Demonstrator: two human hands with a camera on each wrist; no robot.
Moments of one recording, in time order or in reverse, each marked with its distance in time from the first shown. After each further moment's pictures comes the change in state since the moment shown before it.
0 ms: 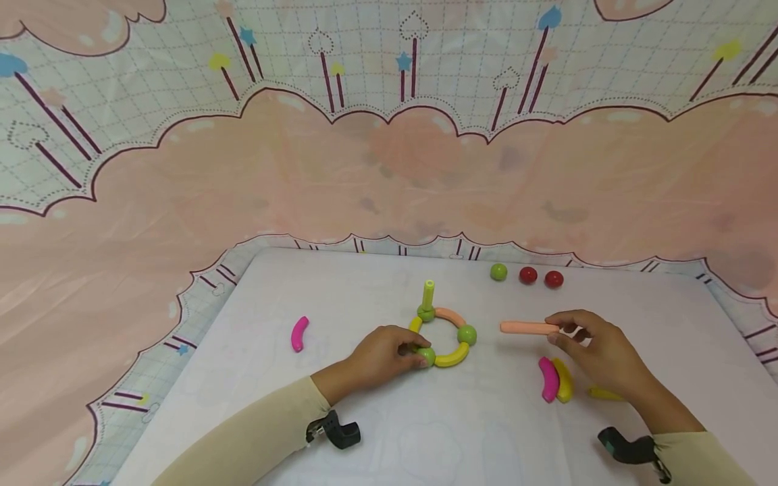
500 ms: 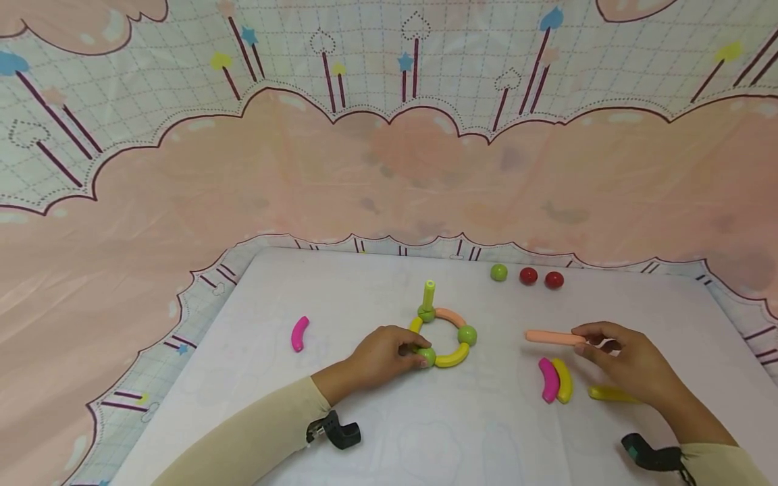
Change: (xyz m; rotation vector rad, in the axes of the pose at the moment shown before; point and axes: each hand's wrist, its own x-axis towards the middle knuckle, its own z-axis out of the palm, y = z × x) left_hand 0.000 0.001 -0.001 -0.006 0.000 -0.006; right_hand -0.011 0.042 -0.011 -0.007 0.023 -0.021
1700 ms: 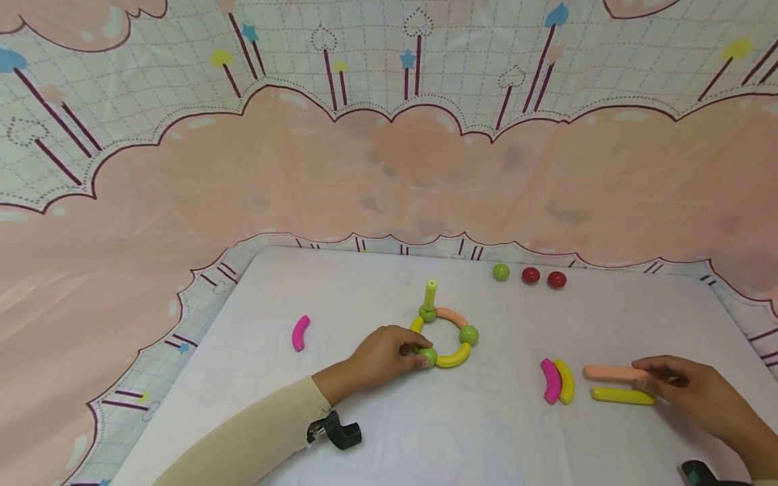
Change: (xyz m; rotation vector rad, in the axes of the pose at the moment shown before) left_hand 0.000 0.002 -0.002 -0.039 -0.005 -0.011; right_hand -0.034 0.080 -0.017 -0.038 -0.056 0.301
